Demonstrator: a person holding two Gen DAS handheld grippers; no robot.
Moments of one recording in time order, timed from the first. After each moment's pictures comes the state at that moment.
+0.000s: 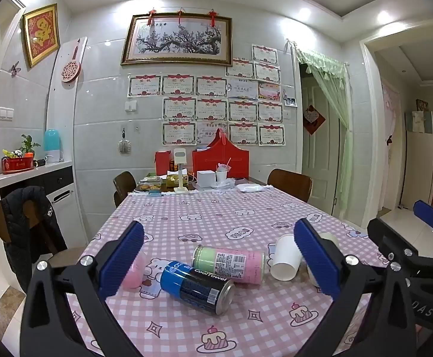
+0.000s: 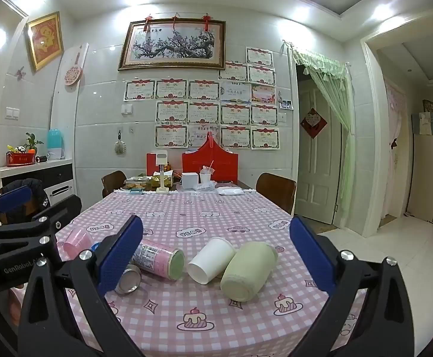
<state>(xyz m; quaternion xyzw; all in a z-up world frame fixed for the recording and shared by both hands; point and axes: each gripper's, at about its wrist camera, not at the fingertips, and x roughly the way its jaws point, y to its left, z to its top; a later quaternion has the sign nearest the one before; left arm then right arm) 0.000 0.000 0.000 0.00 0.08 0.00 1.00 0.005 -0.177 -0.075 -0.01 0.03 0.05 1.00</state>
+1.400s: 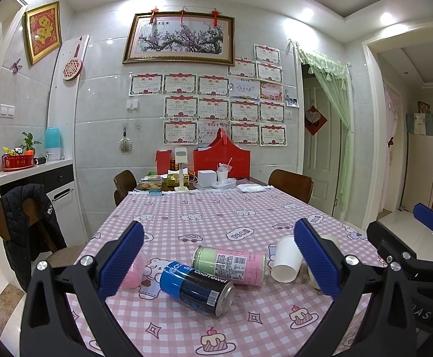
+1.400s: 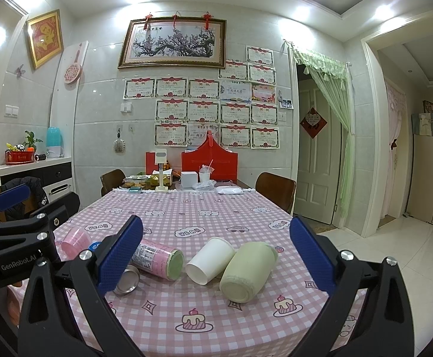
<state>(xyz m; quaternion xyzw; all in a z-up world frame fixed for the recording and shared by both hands) 0.007 0.002 0.004 0.00 0.08 0.00 1.00 0.009 -0.177 -0.077 -0.01 0.03 0.05 1.00</state>
